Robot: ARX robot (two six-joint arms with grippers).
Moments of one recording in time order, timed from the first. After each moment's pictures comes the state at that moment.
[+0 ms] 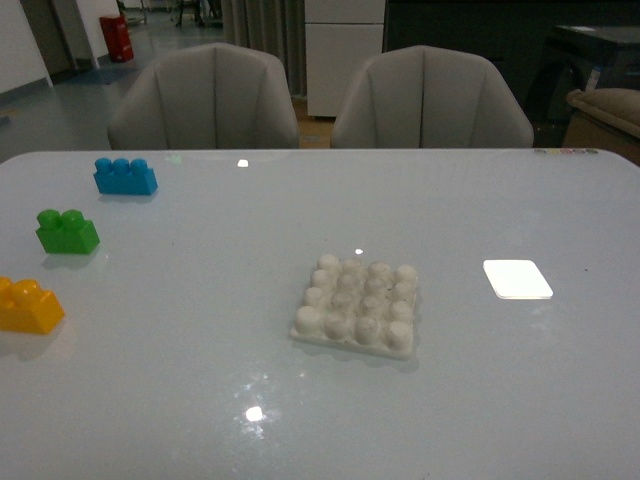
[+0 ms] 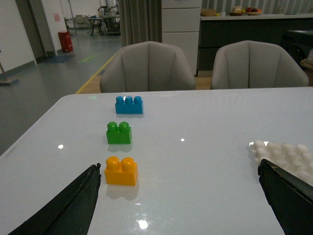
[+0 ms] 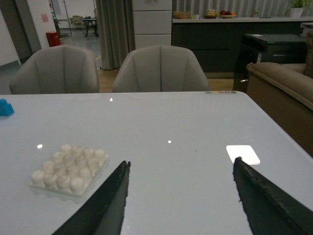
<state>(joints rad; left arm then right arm) 0.00 0.01 0.01 0.00 0.00 0.00 0.00 0.01 0.01 0.00 0.00 0.00</state>
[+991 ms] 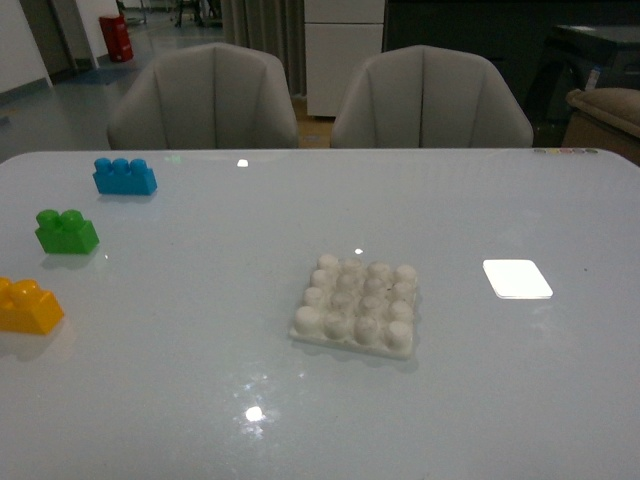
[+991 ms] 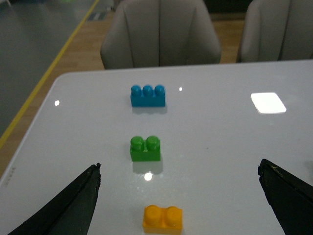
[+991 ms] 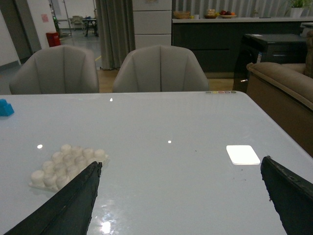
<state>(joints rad) 0.32 1.42 0.78 0.34 0.34 0.12 0.00 0.01 0.01 0.00 0.00 0.00</state>
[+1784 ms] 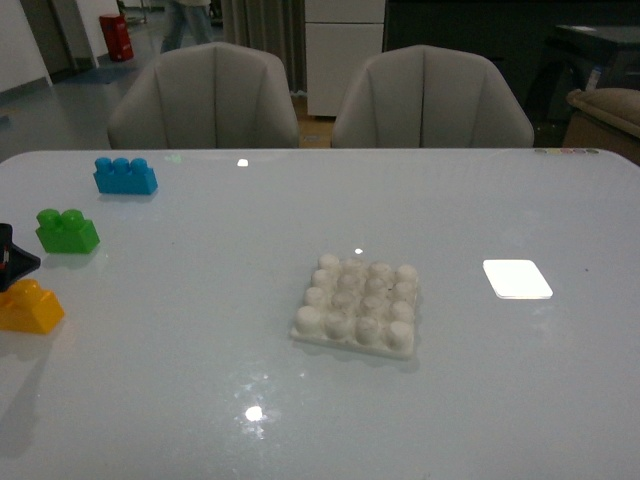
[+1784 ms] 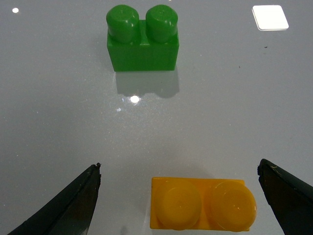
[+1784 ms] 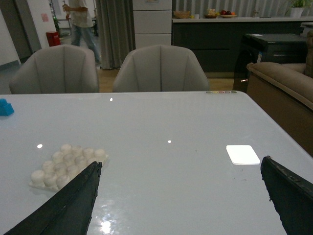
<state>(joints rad) 0.31 2.09 1.06 0.33 0.32 0.21 0.00 0.01 0.01 0.00 0.00 0.00</state>
